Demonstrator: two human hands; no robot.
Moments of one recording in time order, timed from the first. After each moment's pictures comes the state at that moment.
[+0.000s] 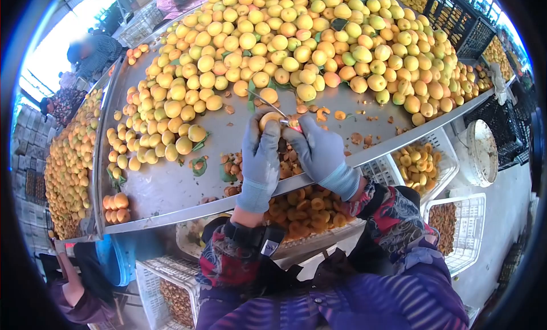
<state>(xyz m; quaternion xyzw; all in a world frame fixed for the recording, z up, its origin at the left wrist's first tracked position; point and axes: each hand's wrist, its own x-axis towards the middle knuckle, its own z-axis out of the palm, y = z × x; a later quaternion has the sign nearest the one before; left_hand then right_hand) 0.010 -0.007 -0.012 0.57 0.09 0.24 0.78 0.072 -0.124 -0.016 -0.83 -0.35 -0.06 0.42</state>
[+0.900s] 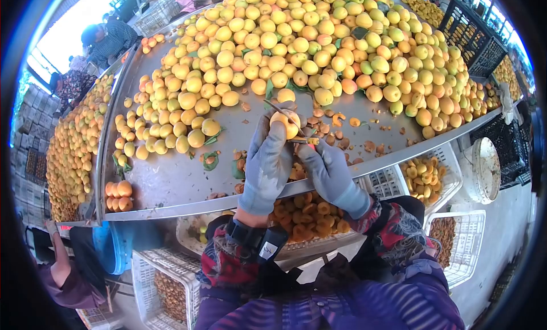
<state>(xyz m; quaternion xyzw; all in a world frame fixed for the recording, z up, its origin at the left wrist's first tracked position) -0.003 0.002 0.003 0.45 -0.06 0.22 0.86 0.044 -0.125 -0.014 -0.71 -0.33 0.12 0.61</state>
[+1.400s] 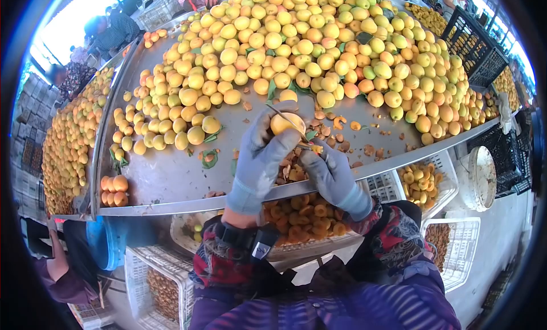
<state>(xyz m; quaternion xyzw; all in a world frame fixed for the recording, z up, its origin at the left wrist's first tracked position) -0.012 0.020 0.021 0.60 -0.03 0.20 0.78 0.050 -0.129 -0.020 -0.69 -0.37 0.14 0.61</state>
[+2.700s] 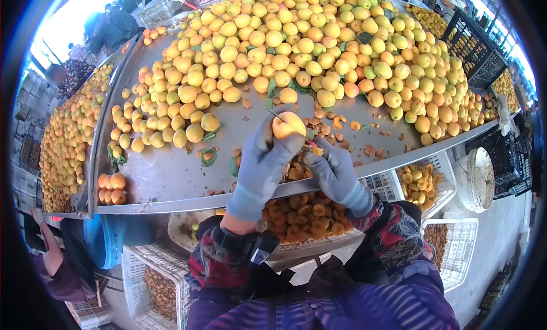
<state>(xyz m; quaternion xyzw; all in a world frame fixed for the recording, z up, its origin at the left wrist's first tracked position) -0.021 0.016 0.017 0.59 0.03 0.19 0.78 0.053 -0.130 -0.016 -0.67 -0.39 0.11 0.62</state>
